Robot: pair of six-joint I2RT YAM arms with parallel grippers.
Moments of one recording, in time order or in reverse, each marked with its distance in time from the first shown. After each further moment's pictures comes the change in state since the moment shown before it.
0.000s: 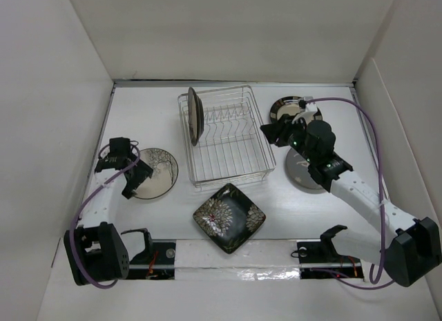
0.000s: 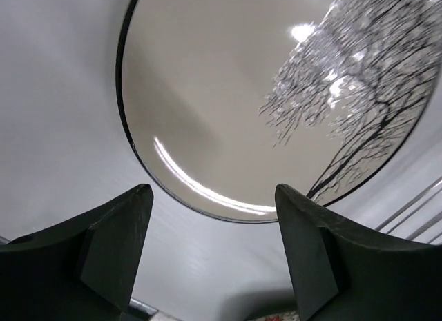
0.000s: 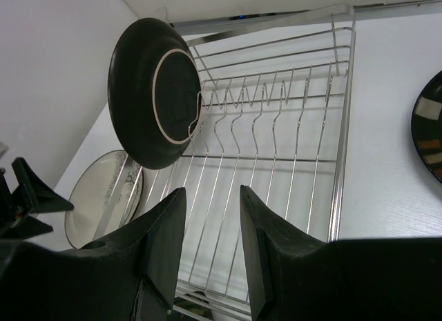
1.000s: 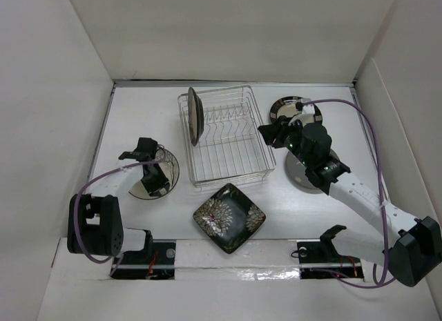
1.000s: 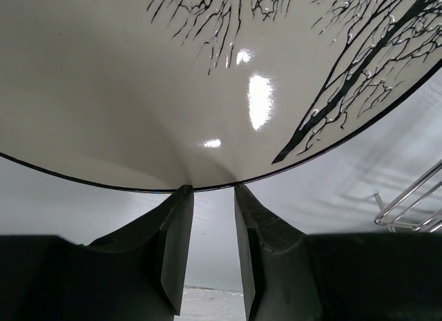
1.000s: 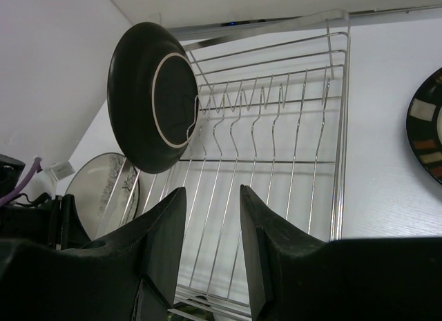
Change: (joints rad) left arm -0.236 0.209 -0.042 0.029 0.146 0.091; right arm 0.061 -0.008 0.000 0.000 0.100 -0.009
